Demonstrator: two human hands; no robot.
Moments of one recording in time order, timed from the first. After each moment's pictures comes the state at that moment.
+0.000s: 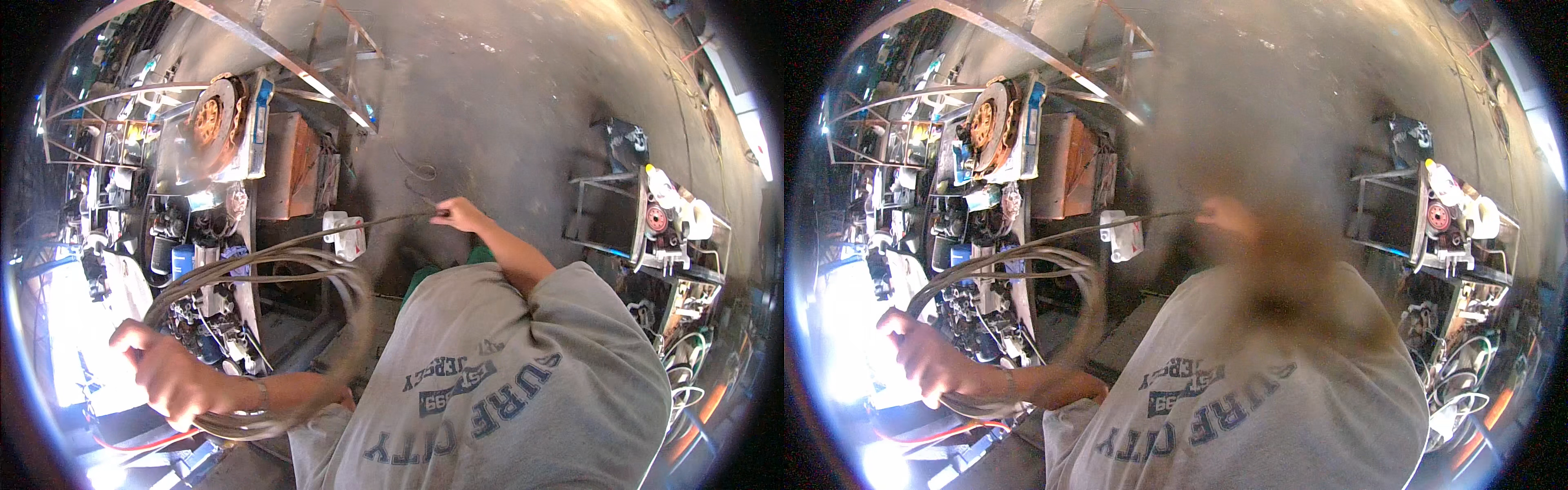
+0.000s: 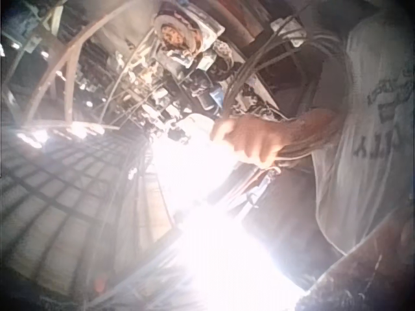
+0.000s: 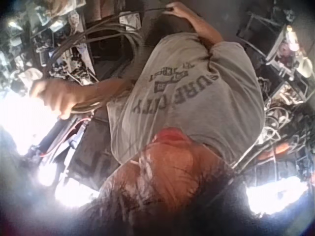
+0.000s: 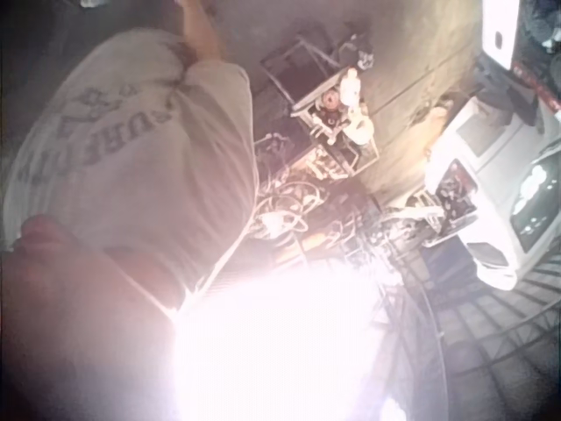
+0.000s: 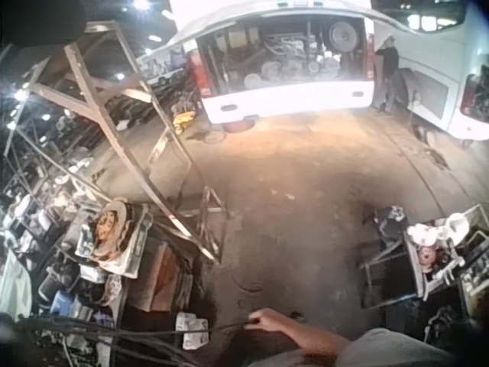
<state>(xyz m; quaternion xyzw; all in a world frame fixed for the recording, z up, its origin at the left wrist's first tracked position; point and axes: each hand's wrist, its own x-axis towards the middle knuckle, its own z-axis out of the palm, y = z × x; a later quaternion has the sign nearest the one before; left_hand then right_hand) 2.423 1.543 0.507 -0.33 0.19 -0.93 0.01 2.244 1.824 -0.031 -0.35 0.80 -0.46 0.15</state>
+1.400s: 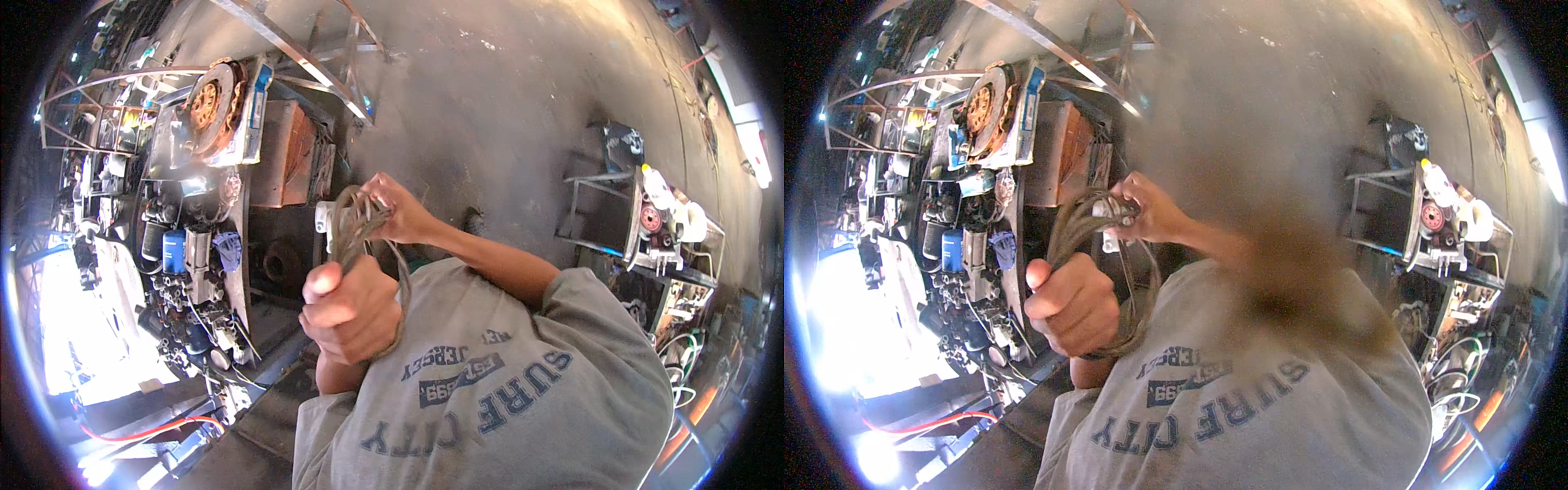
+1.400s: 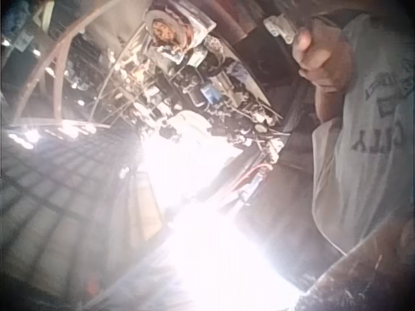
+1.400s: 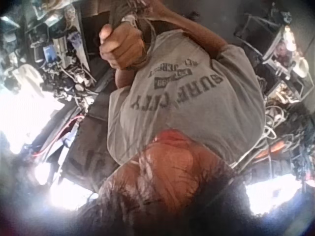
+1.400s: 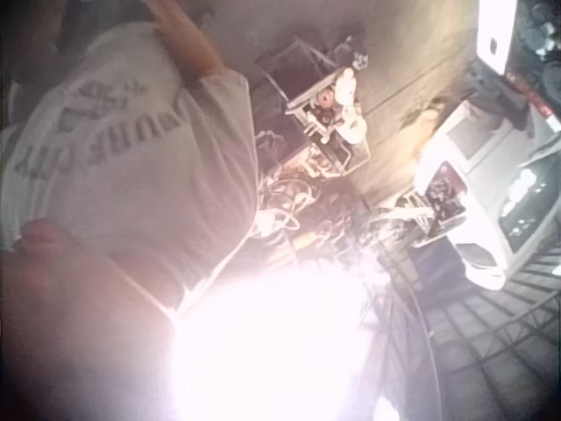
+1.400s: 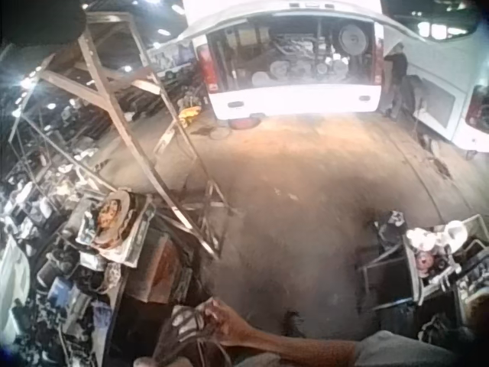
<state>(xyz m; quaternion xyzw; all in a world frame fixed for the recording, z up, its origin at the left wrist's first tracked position) 2.361 1.649 0.406 -0.19 0.24 -0.87 -0.40 2.283 1.727 0.198 -0.32 0.59 -0.71 0.22</state>
